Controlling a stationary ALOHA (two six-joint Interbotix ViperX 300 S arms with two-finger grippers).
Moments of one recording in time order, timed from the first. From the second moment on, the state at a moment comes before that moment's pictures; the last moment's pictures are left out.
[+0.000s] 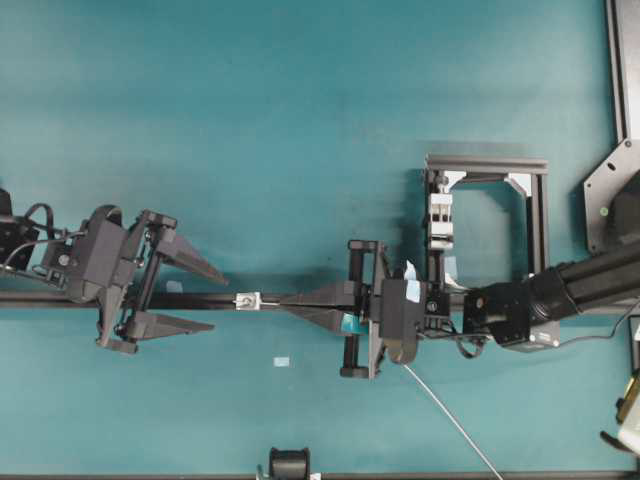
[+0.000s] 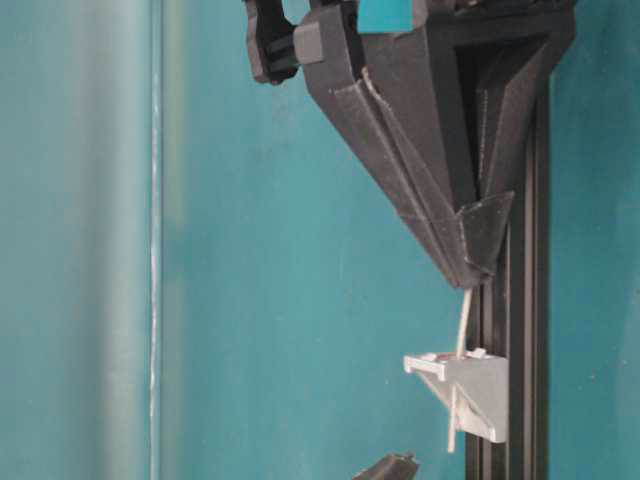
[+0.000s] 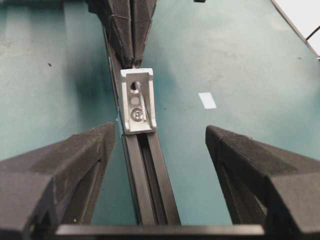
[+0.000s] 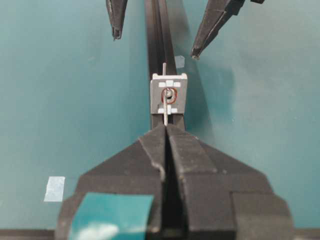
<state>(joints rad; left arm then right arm) -0.32 0.21 1.08 -0.05 -1.05 -0.10 0.43 0.44 0.72 0.63 -0.99 -0.10</state>
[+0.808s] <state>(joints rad) -0.32 0.20 1.08 -0.05 -1.05 -0.10 0.41 0.44 0.70 0.59 -0.97 -0.10</state>
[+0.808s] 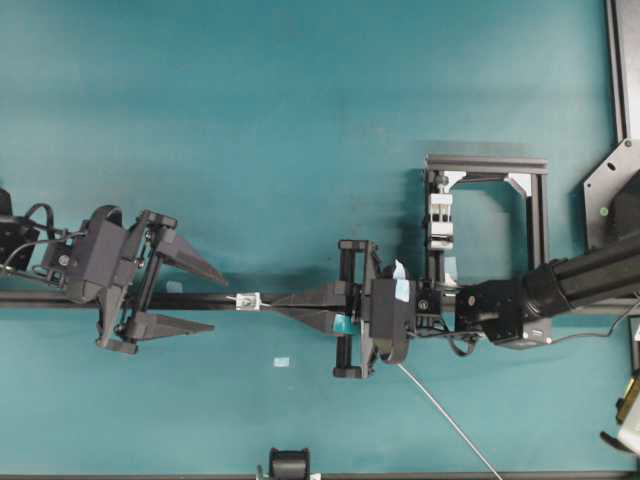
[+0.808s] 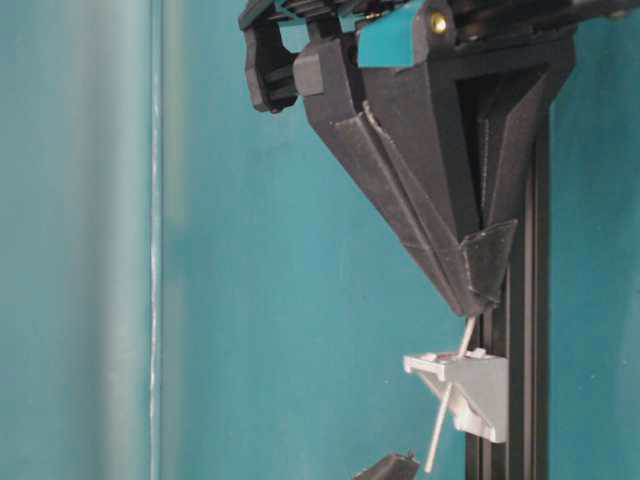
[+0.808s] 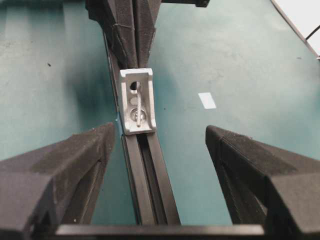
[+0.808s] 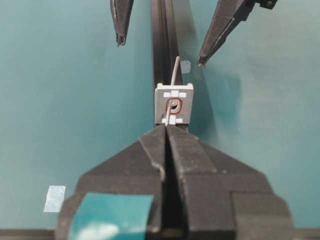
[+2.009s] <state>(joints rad) -0.32 0.21 1.08 -0.05 -1.04 -0.10 0.40 0.44 0.68 0.59 -0.97 -0.15</state>
